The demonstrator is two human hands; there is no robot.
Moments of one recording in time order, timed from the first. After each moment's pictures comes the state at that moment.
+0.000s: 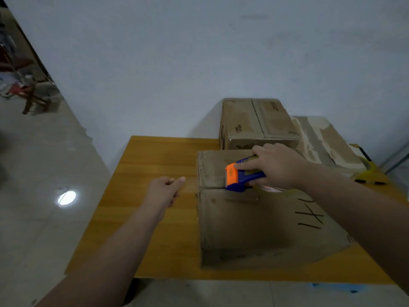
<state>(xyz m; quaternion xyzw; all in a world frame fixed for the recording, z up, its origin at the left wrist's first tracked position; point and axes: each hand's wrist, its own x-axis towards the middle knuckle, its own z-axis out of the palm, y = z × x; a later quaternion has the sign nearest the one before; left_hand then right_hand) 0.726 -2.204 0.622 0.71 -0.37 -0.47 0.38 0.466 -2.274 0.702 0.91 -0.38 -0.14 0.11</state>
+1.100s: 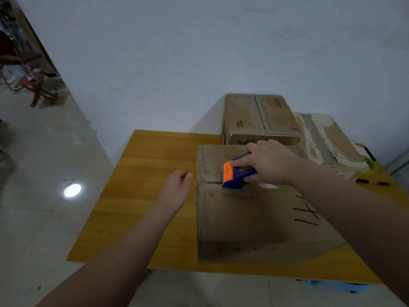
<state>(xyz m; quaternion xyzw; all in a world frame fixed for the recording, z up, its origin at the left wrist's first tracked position) 0.698 -2.205 0.603 0.72 -0.52 -0.34 0.31 0.477 -2.273 0.696 0.91 -0.38 -0.14 0.11</state>
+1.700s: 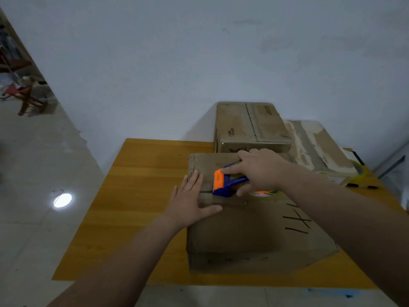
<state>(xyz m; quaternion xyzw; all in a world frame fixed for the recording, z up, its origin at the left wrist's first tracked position) 0.671 -2.220 0.592 0.64 -0.72 -0.25 0.09 0.481 -2.277 0.708 0.90 -0.38 -0.20 0.09</state>
